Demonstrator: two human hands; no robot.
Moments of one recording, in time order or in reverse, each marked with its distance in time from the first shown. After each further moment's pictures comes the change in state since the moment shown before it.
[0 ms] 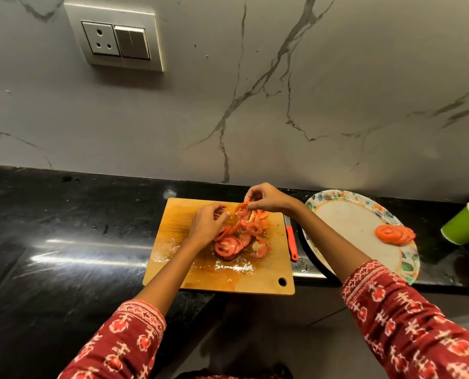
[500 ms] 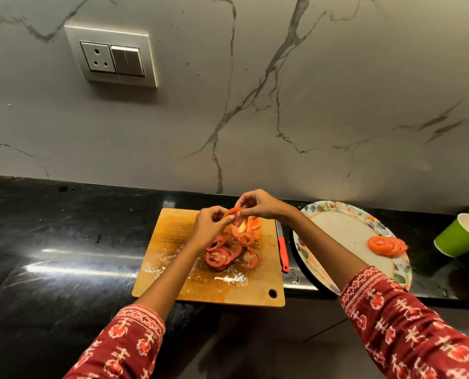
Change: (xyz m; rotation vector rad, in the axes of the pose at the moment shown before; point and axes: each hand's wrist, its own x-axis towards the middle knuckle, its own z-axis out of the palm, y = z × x) left_hand 0.006 0.028 0.006 -0.284 -0.025 0.012; right_hand -0.006 -0.004 -0.014 0.082 -0.042 -0.068
